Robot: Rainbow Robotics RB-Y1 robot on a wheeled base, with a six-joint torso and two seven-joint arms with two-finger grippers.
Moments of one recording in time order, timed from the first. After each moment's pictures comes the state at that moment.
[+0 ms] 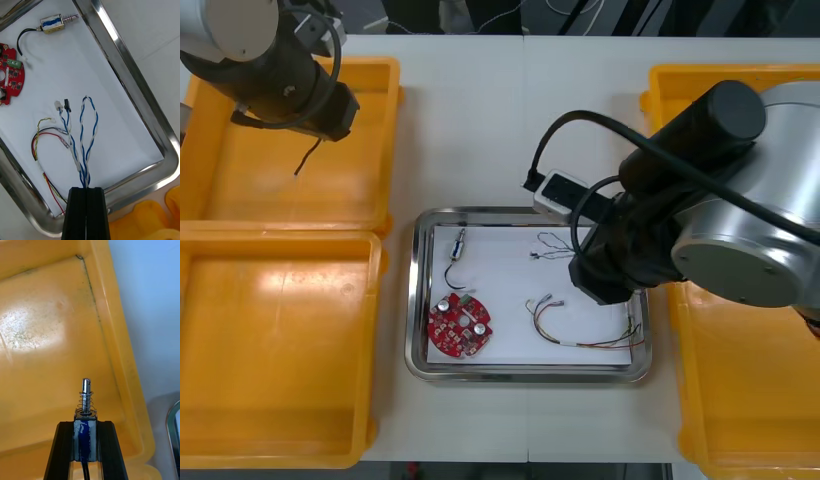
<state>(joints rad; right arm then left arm) -0.61 -0.58 0.47 -2.28 -0.67 1.86 1.55 -0.85 0.59 -0.10 -1.64 0.58 1.77 -1.41</state>
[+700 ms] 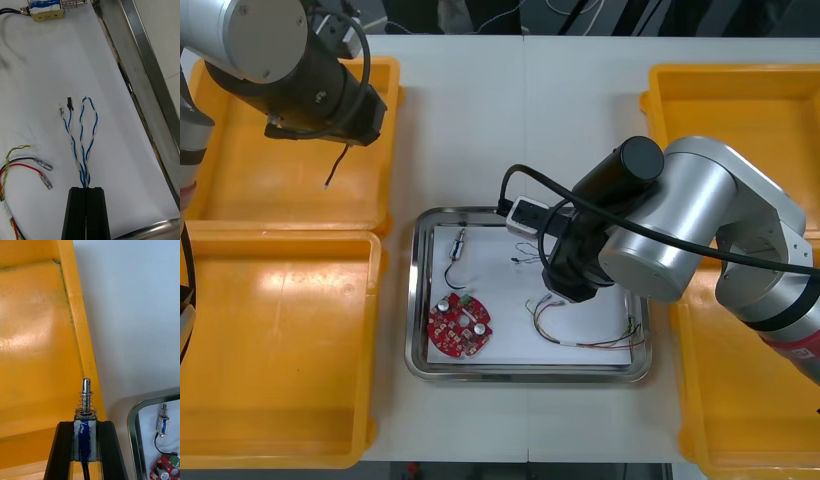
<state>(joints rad) -0.61 -0.56 0.62 -2.02 -0.56 1.58 1.73 -0.84 0.57 -0.16 -1.77 0.58 1.80 -1.21</state>
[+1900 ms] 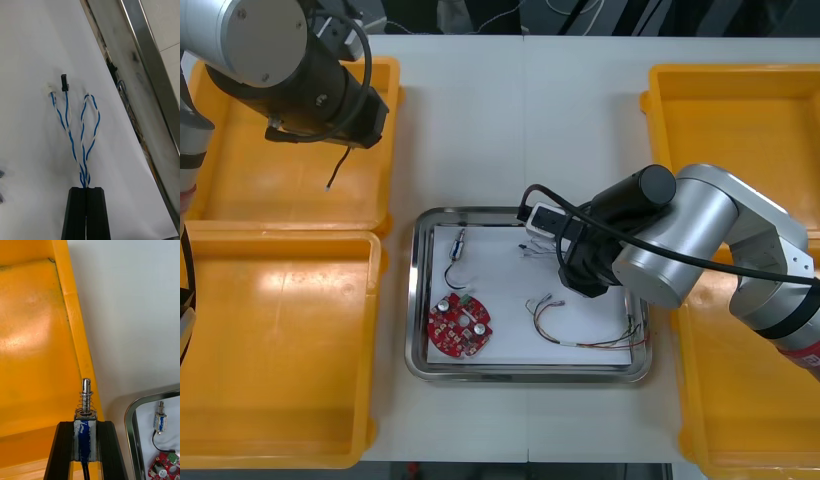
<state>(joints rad) -0.57 -0.62 0.66 -1.91 -0.51 1.36 1.79 -0.83 0.57 -0.16 -1.79 0.59 1.80 -1.21</state>
